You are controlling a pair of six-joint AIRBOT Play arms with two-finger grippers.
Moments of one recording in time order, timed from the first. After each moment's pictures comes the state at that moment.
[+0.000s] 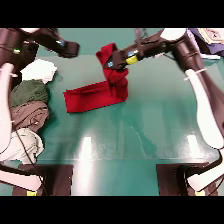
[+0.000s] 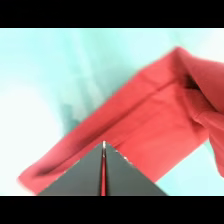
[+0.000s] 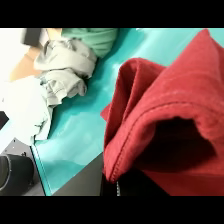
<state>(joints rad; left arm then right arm) -0.23 -1.61 2.03 1.38 -1.34 -1.52 0.41 -1.76 2.00 -0.68 1.28 1.28</state>
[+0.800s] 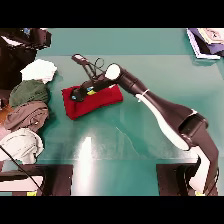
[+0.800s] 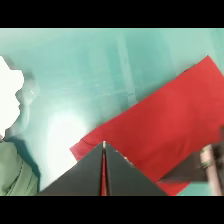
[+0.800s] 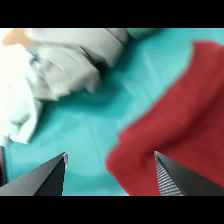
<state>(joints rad) -0.17 -1.45 2.04 1.51 -1.43 -1.51 0.69 -1.96 1.98 -0.74 1.01 1.16</state>
